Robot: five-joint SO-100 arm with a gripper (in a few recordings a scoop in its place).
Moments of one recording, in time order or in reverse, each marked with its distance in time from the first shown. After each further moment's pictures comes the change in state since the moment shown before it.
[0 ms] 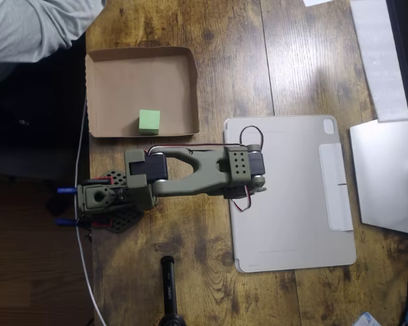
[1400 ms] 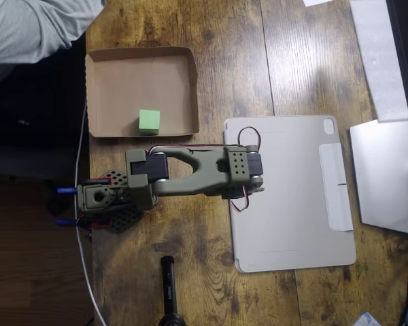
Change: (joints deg) arm -1.1 -0.4 2.9 -1.9 -1.7
